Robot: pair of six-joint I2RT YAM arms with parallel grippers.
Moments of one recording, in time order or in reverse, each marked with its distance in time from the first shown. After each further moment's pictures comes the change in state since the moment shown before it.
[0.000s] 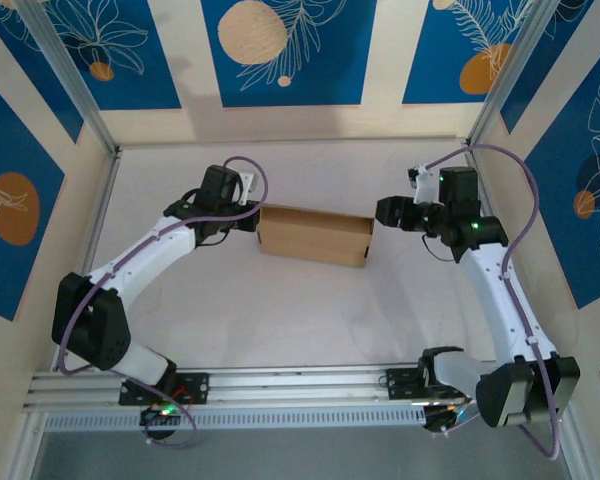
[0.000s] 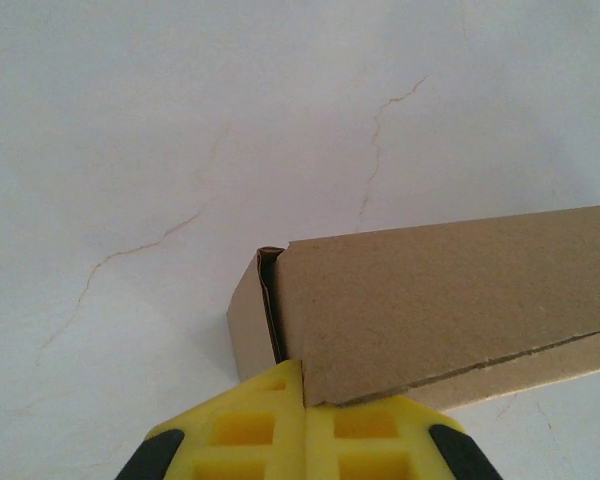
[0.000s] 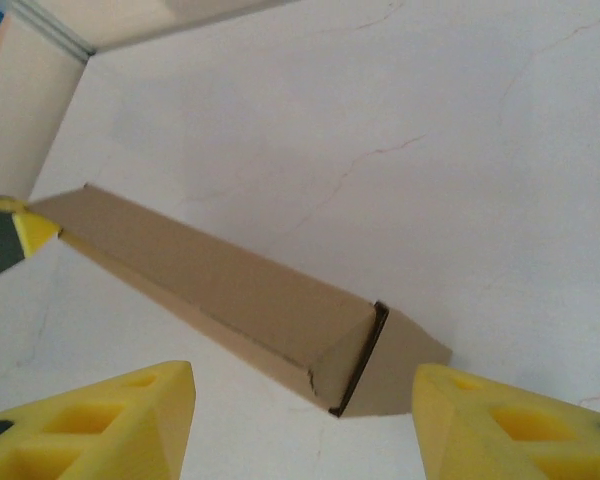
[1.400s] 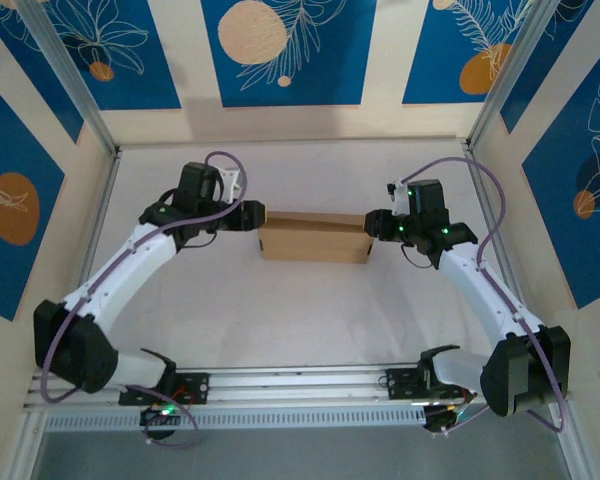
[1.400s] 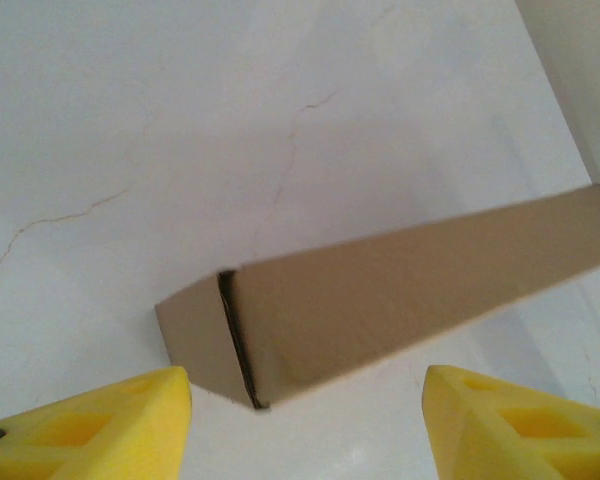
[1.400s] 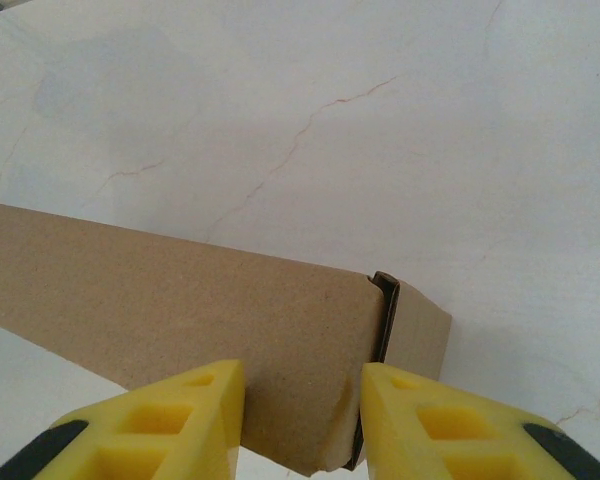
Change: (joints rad) left arm 0.070 -0.093 0.019 -0.061 0.202 -0.121; right arm 0.132 0.056 -0.162 0.164 0.182 0.061
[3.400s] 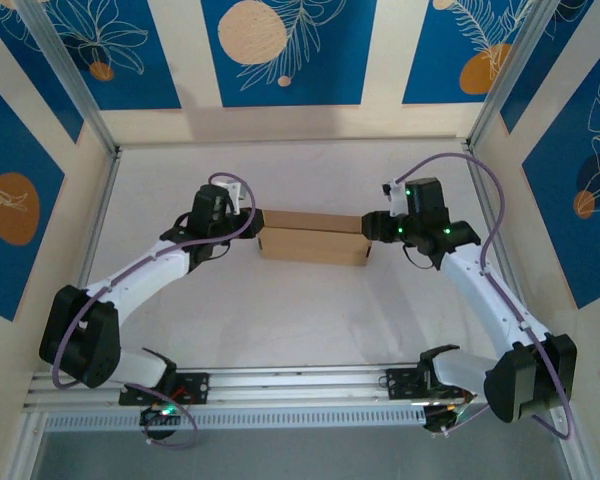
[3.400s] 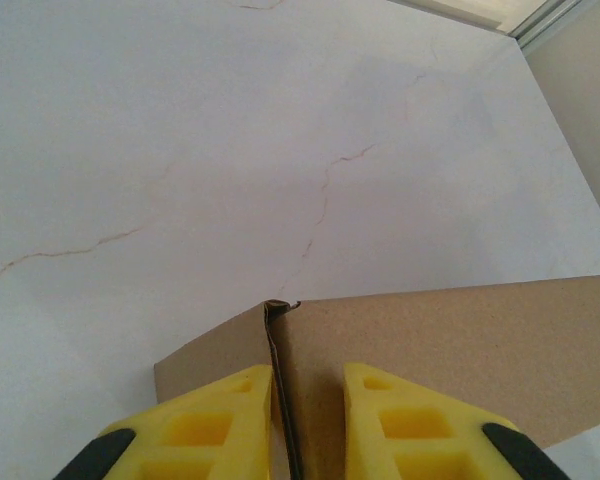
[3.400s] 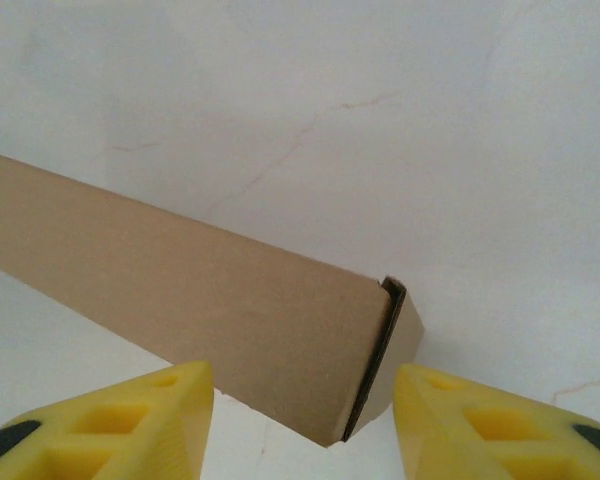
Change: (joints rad) left arm -0.053 -0.003 -0.292 0.430 -0.134 -0.114; right arm 0.025 -0.033 0.067 -0.093 0.039 -0.109
